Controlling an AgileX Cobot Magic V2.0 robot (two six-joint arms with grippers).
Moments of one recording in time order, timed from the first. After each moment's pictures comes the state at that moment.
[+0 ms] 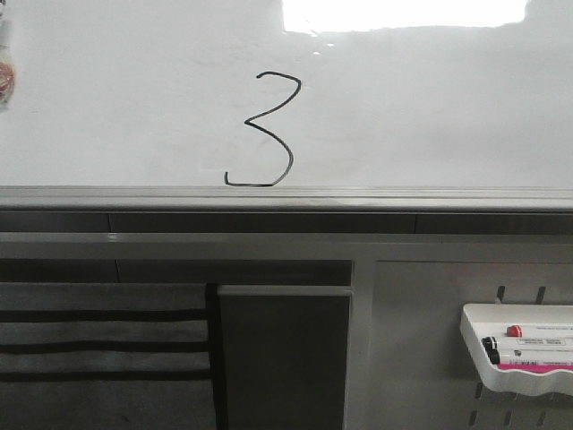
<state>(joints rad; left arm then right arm) -0.03 0.00 0.00 -0.10 -0.04 0.09 0.07 0.53 -0.53 0.28 0.34 -0.21</state>
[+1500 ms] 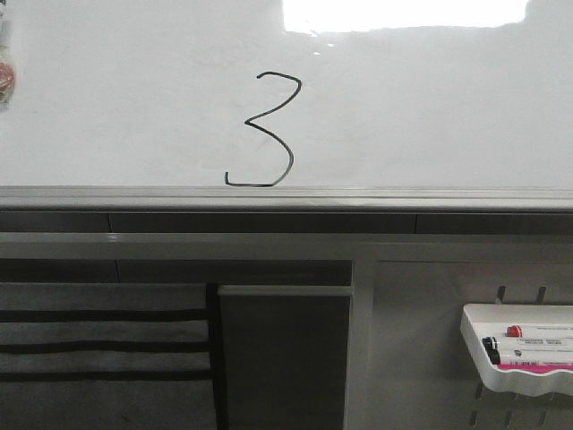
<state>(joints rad) -0.03 0.00 0.00 -0.10 -0.04 0.09 -0.06 -0.01 0.01 0.39 0.03 -0.23</state>
